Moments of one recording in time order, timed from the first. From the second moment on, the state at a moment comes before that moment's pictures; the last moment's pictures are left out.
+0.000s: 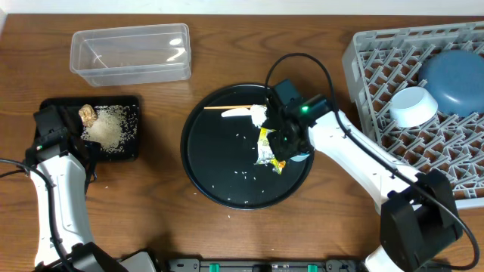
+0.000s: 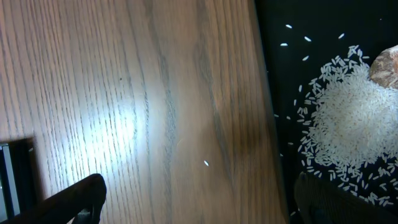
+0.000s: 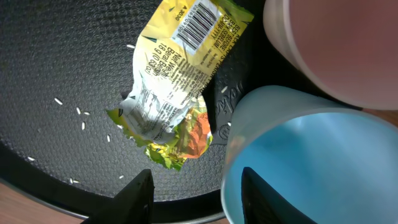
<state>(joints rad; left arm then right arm) 0.47 1.37 0.98 -0.93 -0.32 -0.93 0.58 1.77 1.32 -0.98 -0.04 0.22</state>
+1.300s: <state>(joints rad) 0.47 1.37 0.98 -0.93 -0.32 -0.93 0.58 1.77 1.26 -0.95 0.04 0.30</state>
